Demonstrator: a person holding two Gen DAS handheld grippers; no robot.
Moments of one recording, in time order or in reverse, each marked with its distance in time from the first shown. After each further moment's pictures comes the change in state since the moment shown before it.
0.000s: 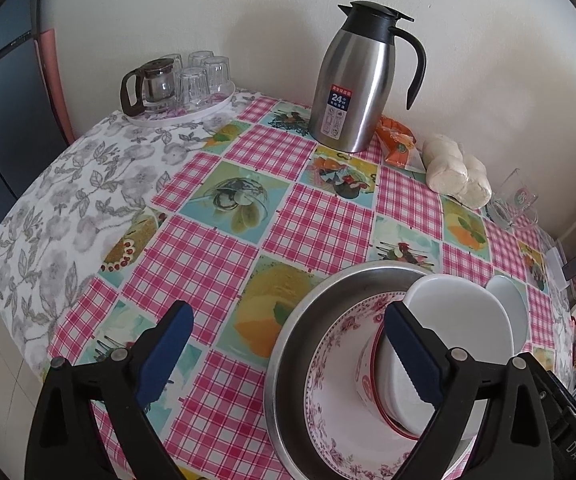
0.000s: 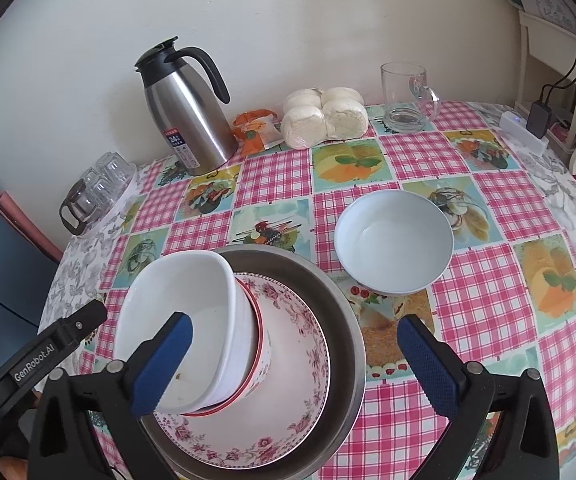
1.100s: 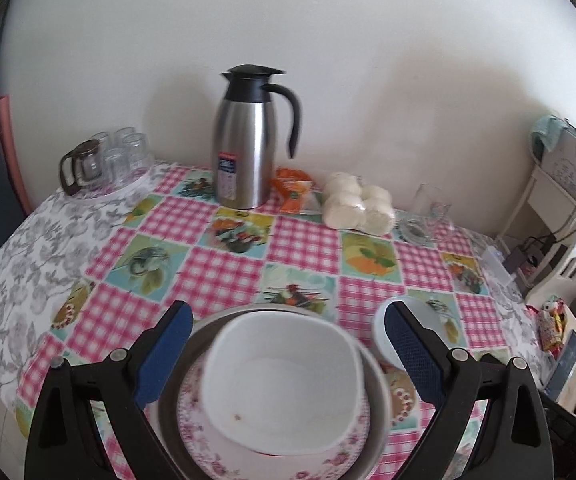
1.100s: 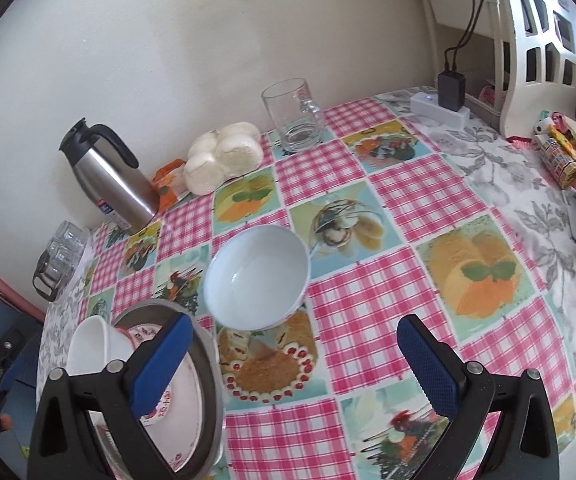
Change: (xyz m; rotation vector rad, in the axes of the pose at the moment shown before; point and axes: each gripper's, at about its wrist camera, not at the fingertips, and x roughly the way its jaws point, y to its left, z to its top) left arm -0.058 -0.106 -0.008 0.157 -0.198 -0.176; right arm -0.028 -0.124 0.013 0.210 -0.075 -0.091
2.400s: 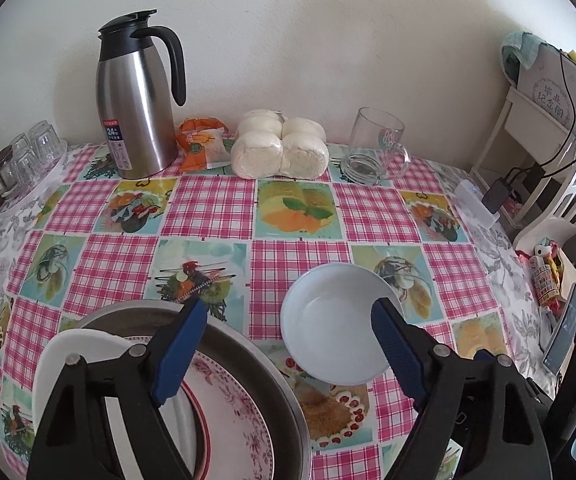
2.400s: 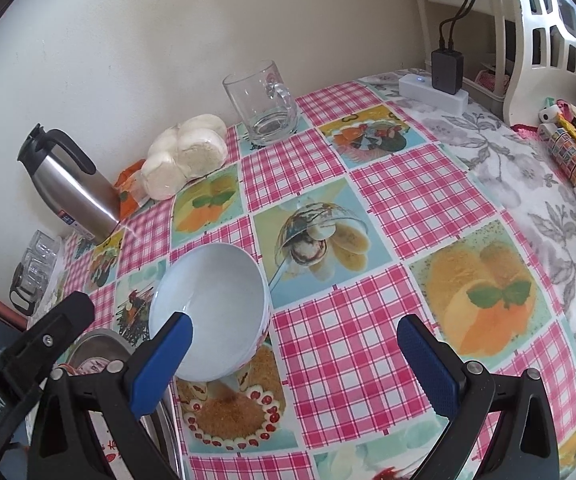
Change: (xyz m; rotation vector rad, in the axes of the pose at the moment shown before) left arm 0.096 -0.098 -0.008 0.144 0.191 -0.079; right arm 0.064 -0.020 0.021 0.033 0.047 -0.027
